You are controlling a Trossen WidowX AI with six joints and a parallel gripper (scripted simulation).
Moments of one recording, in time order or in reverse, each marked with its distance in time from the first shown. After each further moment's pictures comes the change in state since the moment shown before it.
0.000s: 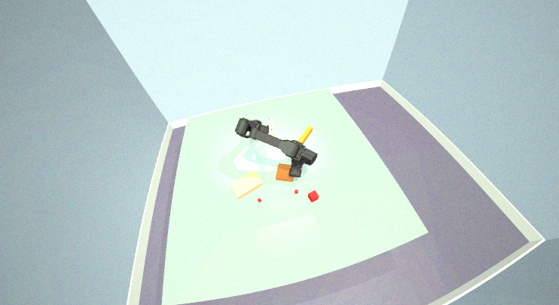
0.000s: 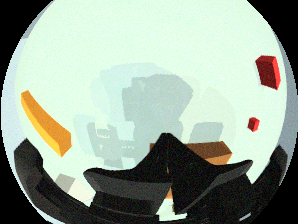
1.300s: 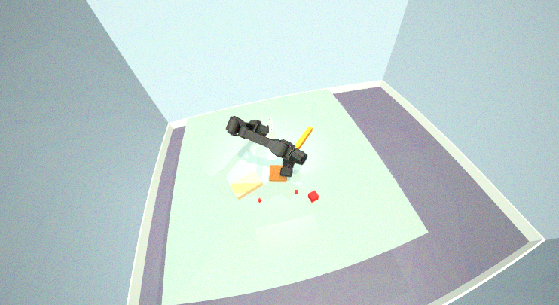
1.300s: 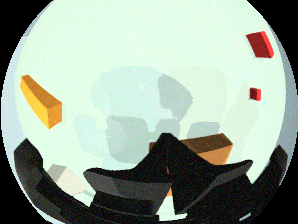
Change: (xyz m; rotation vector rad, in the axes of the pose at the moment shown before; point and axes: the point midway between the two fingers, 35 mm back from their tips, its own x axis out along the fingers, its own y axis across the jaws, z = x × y) arm -0.004 -0.007 -0.045 -0.002 -0.006 -0.007
